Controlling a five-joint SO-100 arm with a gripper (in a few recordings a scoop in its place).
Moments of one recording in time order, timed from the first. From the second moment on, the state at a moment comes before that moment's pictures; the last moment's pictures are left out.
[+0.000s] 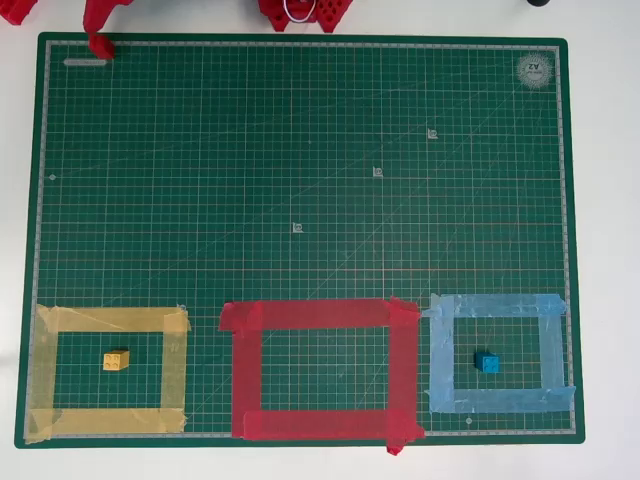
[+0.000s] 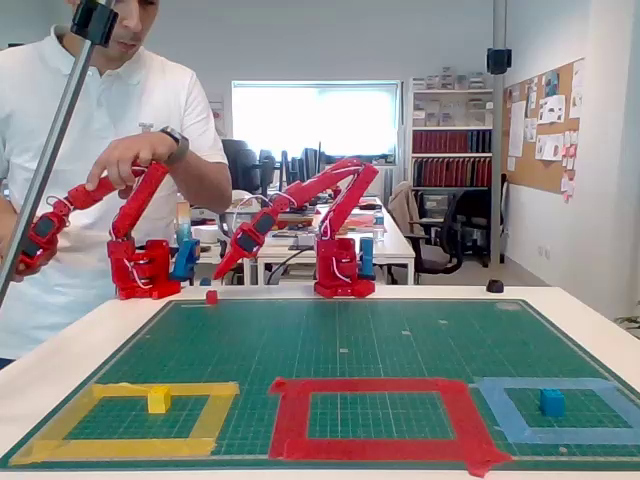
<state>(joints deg) 81.1 125.9 155.2 19.3 -94.0</state>
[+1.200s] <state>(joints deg) 75.4 113.0 154.2 8.6 -89.6</state>
